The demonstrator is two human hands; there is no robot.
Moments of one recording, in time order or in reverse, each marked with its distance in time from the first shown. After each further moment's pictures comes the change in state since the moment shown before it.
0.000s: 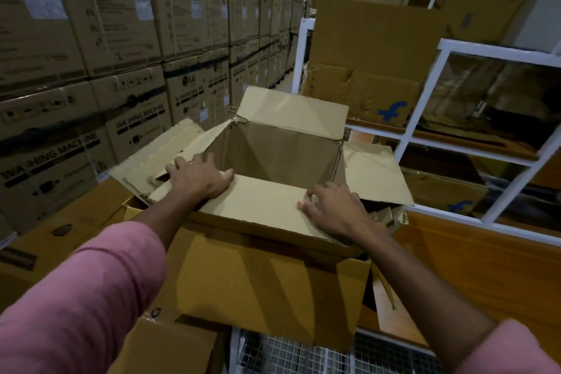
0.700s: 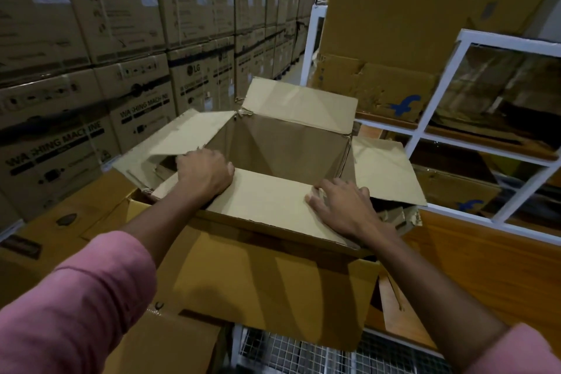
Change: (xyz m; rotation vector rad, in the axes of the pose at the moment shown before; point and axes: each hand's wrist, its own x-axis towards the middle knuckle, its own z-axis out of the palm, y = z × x) left_hand -0.010 0.005 -0.005 0.129 0.190 0.066; right_hand 0.009 0.000 0.006 -0.016 0.014 0.001
